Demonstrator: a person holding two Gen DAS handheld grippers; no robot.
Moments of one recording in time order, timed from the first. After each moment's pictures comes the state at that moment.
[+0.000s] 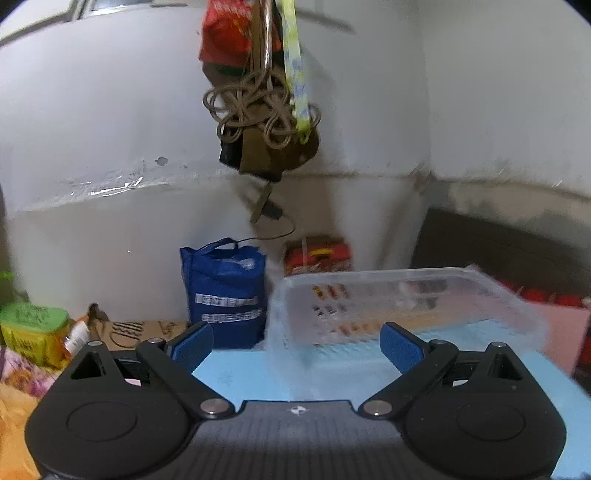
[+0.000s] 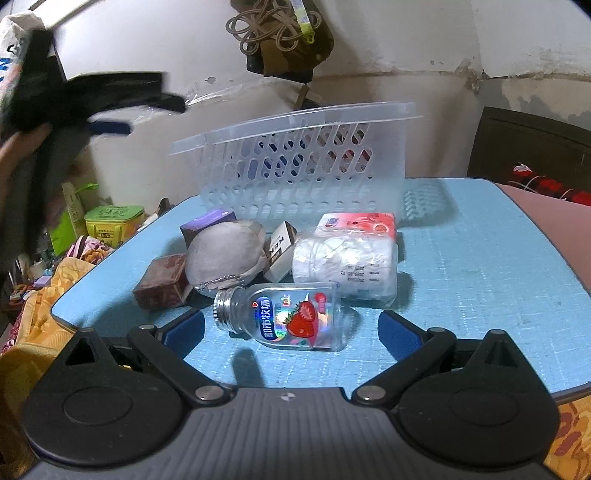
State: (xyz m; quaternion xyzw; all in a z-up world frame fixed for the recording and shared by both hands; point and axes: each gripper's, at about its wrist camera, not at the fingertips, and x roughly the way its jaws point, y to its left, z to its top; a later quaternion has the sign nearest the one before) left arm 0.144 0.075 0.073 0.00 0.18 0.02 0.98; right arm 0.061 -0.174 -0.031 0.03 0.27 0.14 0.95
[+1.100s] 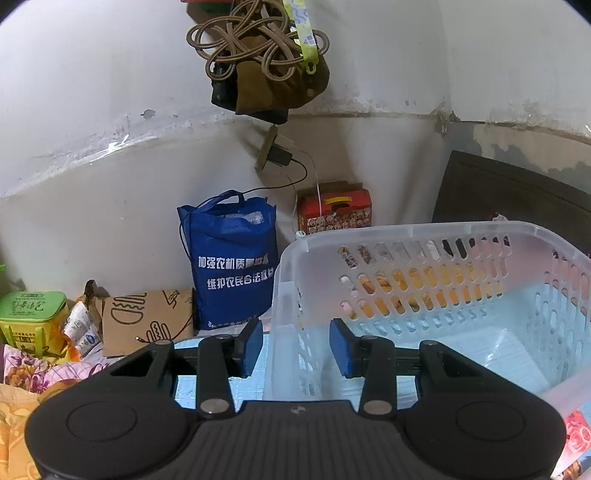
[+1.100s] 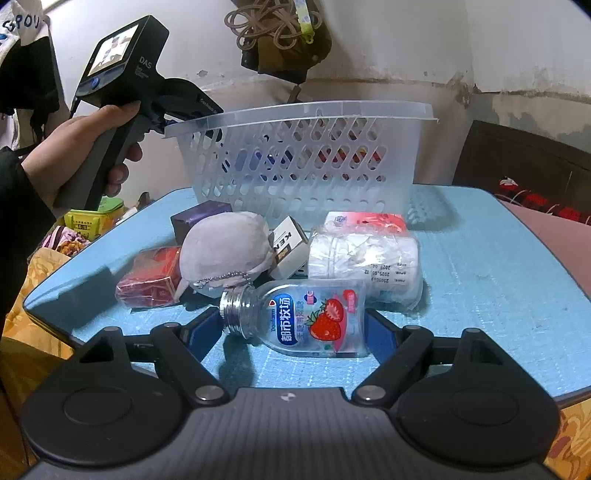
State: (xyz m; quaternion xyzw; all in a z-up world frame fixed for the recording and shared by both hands) left arm 0.231 0.078 0.038 0.02 0.25 0.03 0.97; right arm 0.065 -0.144 -0.044 0.00 0.26 0.10 0.96
